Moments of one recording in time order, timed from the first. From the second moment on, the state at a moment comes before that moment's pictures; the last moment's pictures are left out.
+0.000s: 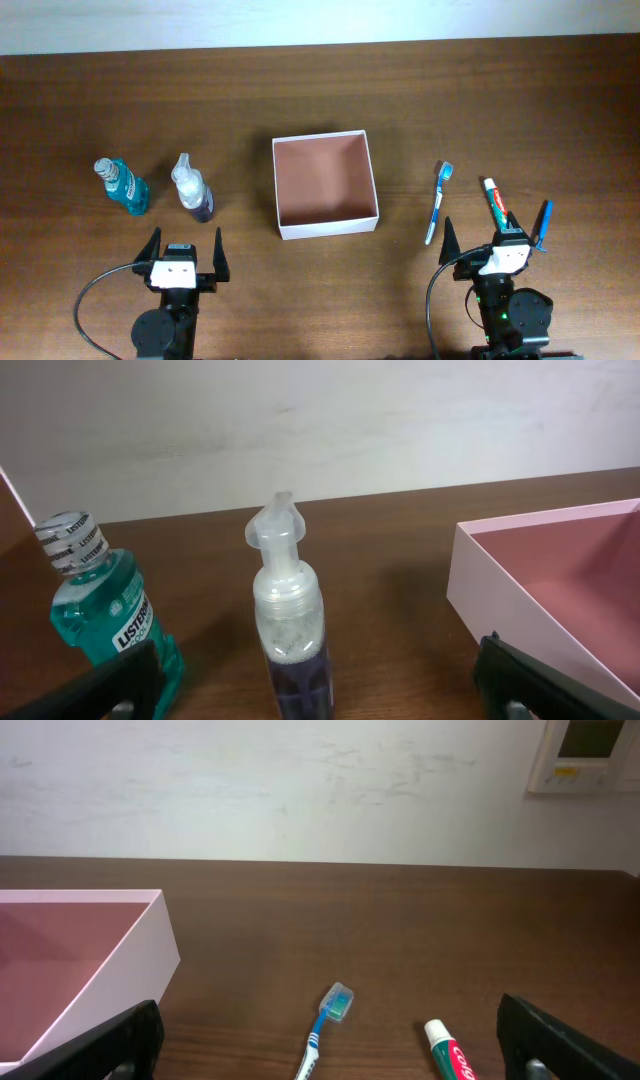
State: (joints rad) left arm -0.01 0.01 0.01 -0.08 0.00 0.09; right arm 0.00 0.01 0.01 -0.07 -0.03 -0.01
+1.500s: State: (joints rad) left arm -0.01 0.83 0.91 -0.65 0.00 -0.03; right arm 0.00 0.66 0.82 -0.83 -0.05 0.08
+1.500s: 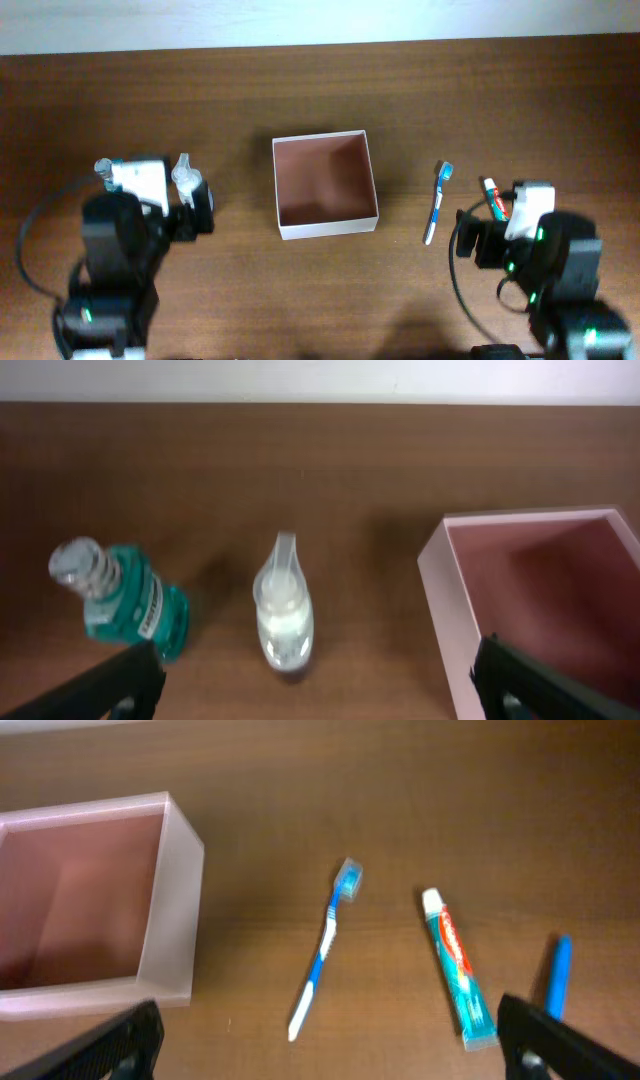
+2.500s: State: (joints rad) left arm 0.06 1.68 1.54 -1.12 0.01 -0.03; right arm 0.00 1.25 1.37 -1.34 -0.02 0.08
